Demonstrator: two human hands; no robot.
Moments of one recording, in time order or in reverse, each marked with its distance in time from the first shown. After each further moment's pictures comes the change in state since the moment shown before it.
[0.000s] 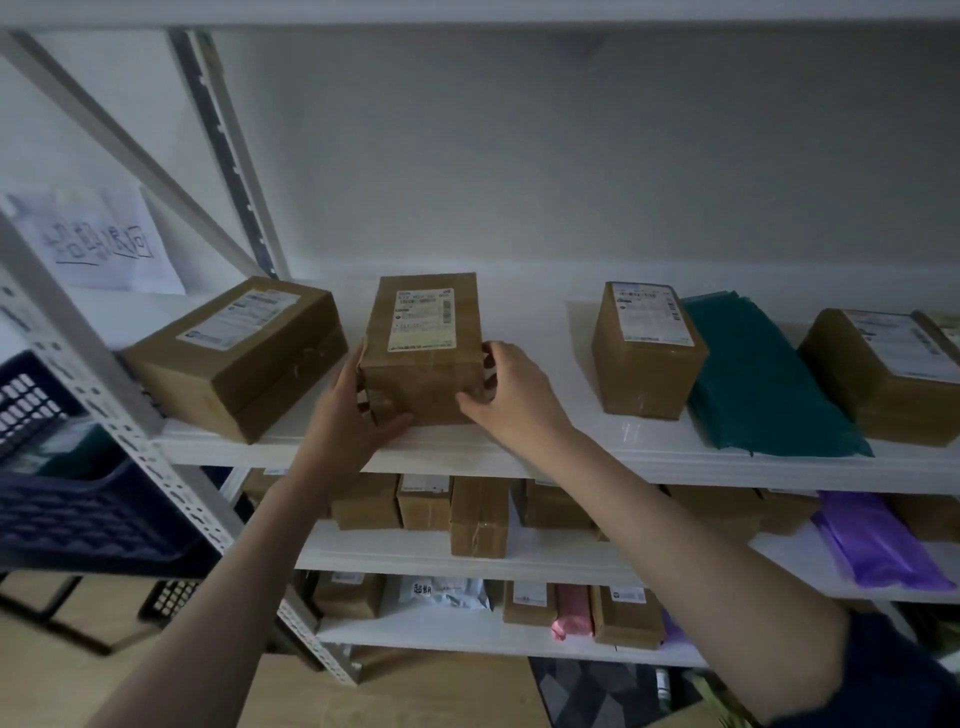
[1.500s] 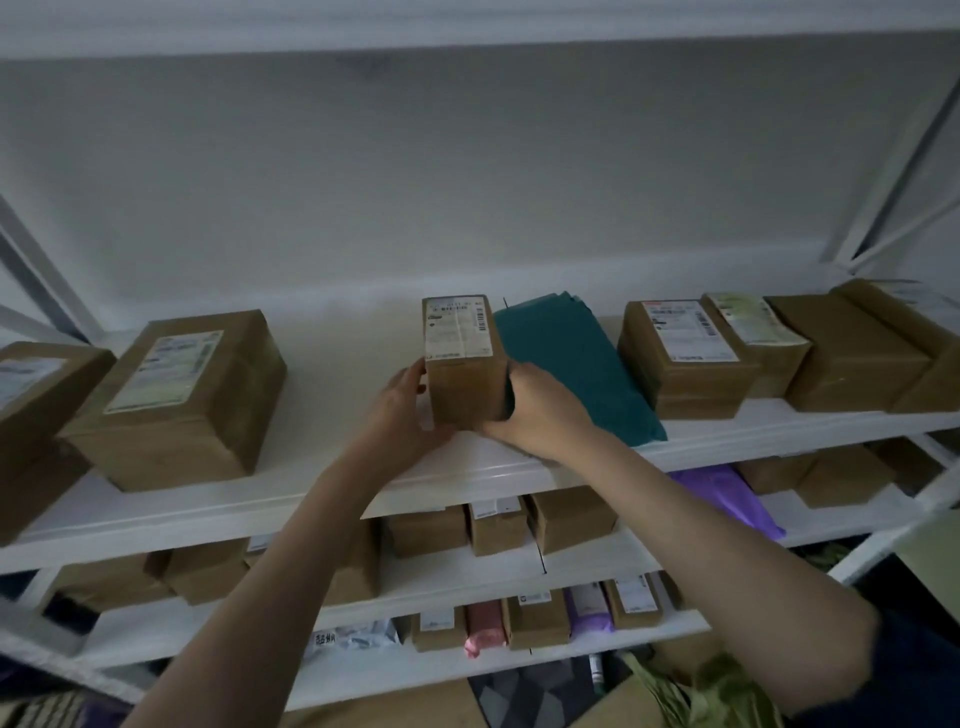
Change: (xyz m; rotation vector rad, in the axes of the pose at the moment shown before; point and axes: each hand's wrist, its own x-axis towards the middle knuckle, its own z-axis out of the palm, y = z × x) left_hand 0.049 0.151 0.198 0.141 -0.343 0.053; right_hand -0.049 0.146 -0.167 -0.214 -0.046 0.188
